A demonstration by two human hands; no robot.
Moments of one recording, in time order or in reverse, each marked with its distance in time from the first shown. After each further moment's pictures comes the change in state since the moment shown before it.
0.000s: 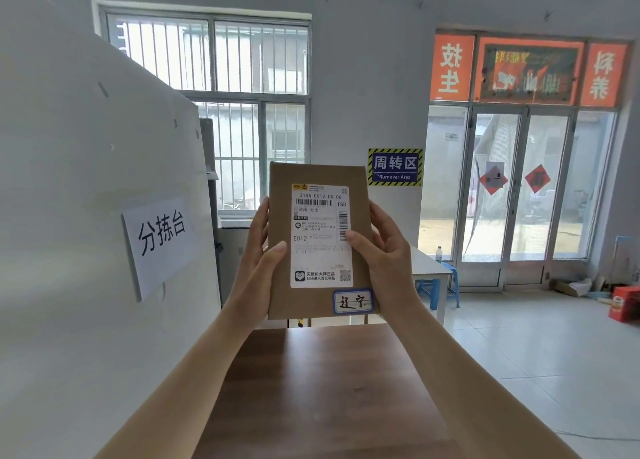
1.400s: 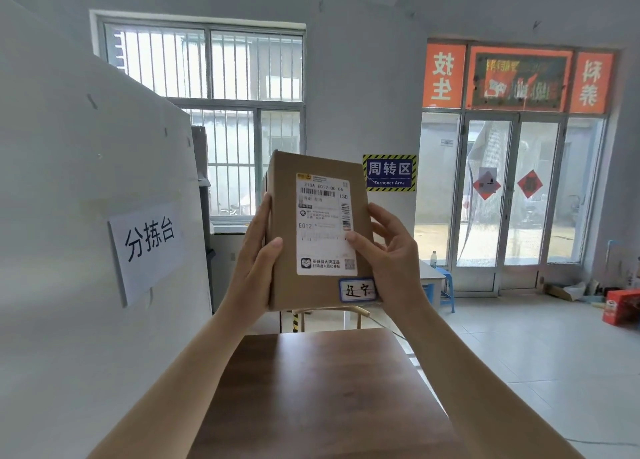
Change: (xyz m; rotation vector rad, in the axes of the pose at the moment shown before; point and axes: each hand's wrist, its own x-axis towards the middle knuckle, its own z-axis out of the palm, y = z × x) left_hand 0.009 0.005 0.028 0.094 -0.006 0.052; right_hand -0.004 -0.032 -0.035 -0.097 0.070 -0.021
